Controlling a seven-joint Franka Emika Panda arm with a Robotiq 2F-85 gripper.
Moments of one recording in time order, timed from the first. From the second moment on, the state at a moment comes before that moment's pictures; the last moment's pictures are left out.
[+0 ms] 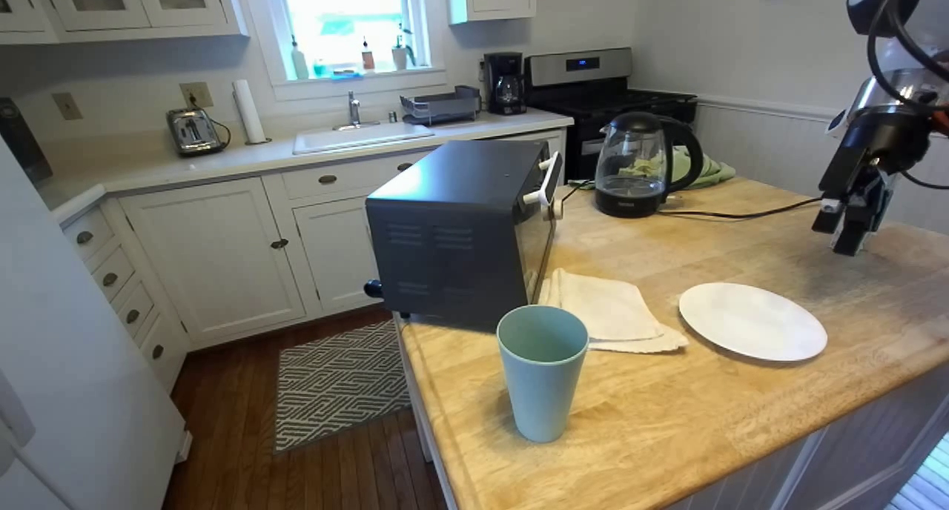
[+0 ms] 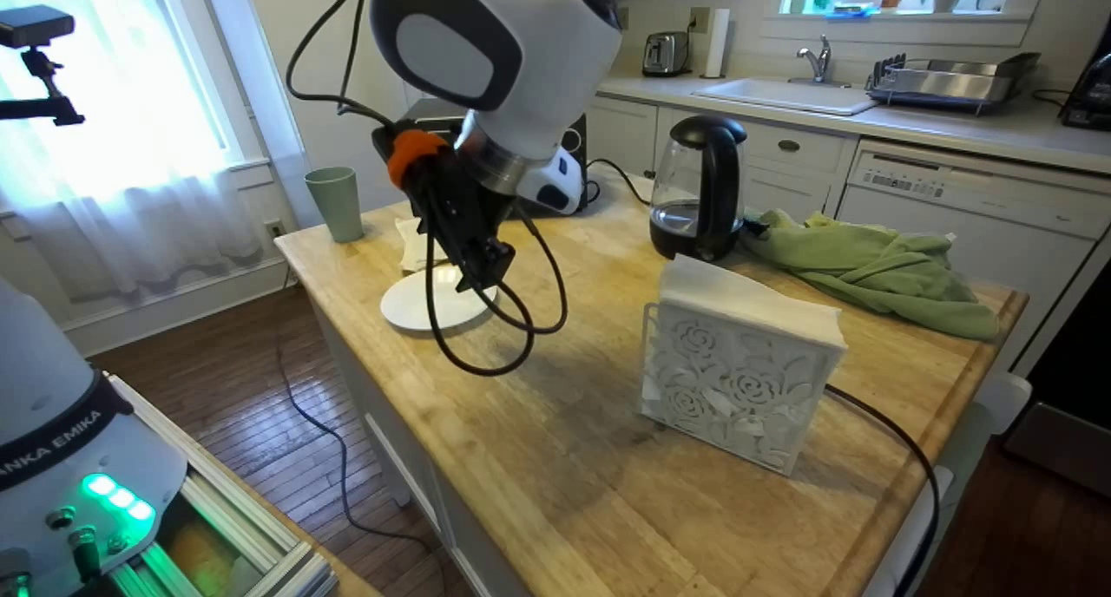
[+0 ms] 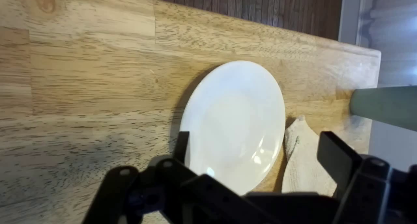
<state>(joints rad) -0.27 0.08 -0.43 -2.35 0.50 1.91 -0.77</state>
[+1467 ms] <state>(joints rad) -0.38 0.30 -0.30 -2.31 0.72 2.03 -0.92</state>
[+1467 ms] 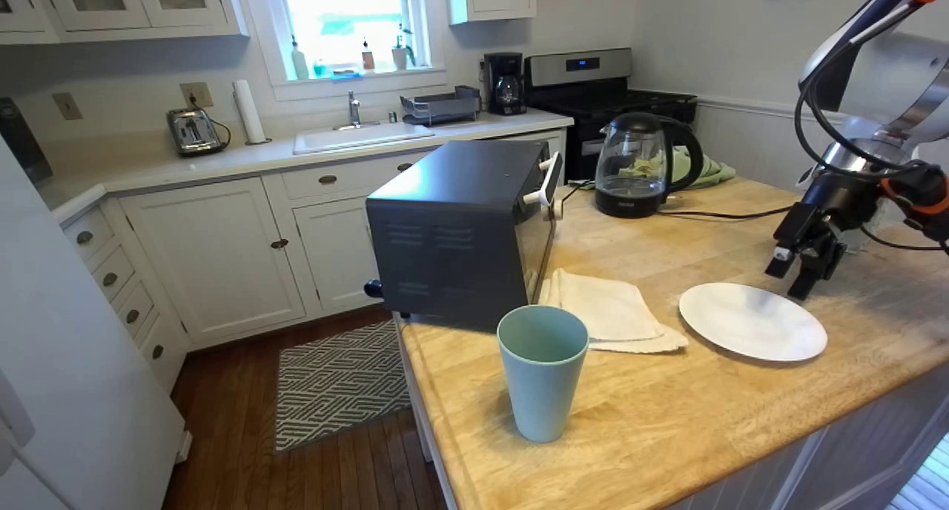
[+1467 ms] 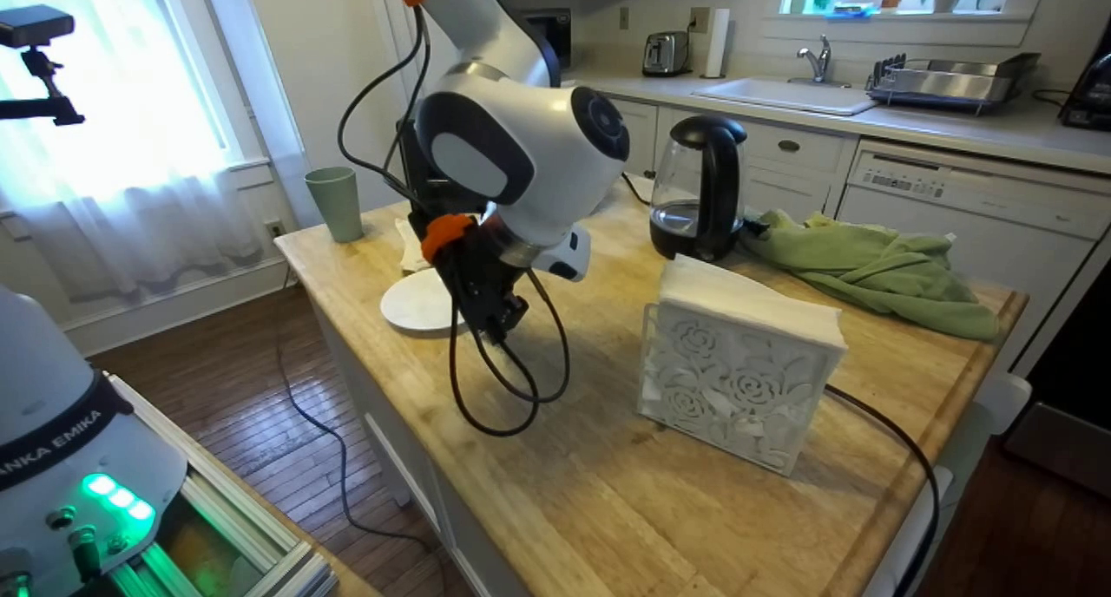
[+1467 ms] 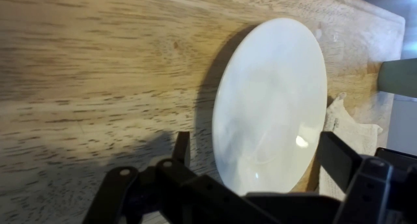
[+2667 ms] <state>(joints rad) -0.41 0.38 -0.24 -2.26 0.77 1.93 -1.04</state>
